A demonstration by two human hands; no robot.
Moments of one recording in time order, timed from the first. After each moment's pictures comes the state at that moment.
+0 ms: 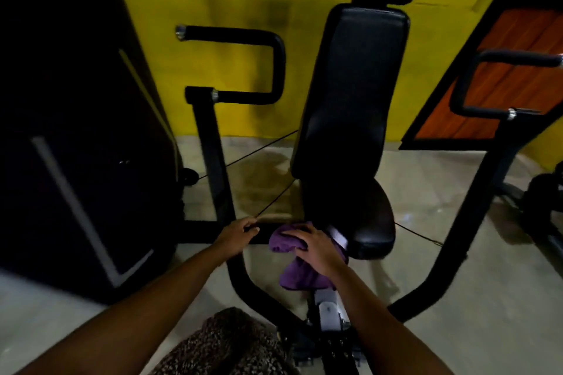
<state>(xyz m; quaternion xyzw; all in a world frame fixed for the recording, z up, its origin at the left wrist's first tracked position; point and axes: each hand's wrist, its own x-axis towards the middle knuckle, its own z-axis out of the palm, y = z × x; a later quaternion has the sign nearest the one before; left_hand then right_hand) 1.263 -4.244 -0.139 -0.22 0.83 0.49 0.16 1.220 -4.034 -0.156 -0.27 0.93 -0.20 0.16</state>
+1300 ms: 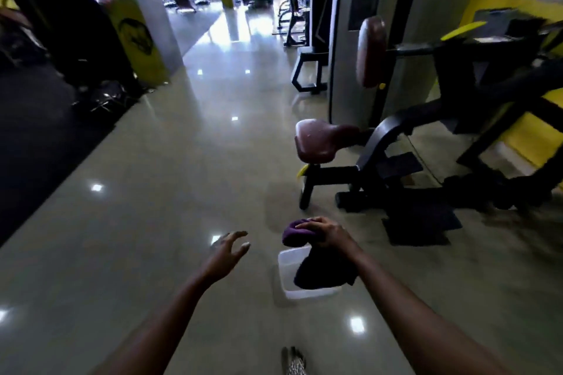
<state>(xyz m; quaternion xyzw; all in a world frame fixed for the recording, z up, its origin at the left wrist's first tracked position) 2.187 -4.637 -0.101 -0.78 0.50 0.31 -0.22 1.947 -4.765 -0.123 -0.84 0.41 -0.09 0.33</state>
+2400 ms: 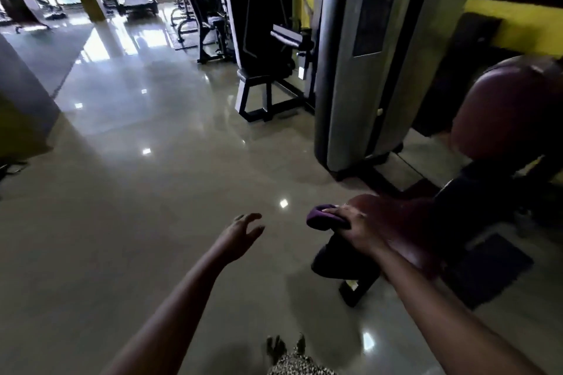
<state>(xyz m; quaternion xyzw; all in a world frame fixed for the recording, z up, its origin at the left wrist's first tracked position) 2.608 -5.293 -0.067 -0.62 0.71 0.31 -0.13 2.330 -5.280 -0.093 -0.69 0.61 -0.28 0.29</state>
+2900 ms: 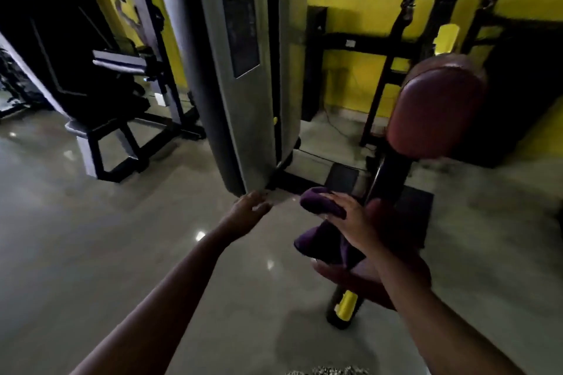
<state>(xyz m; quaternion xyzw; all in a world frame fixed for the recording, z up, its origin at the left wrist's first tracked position) 2.458 -5.610 -0.036 -0.34 0.85 0.39 -0.07 2.285 -5.442 -0.077 -0.43 0.79 -0.42 0.14</state>
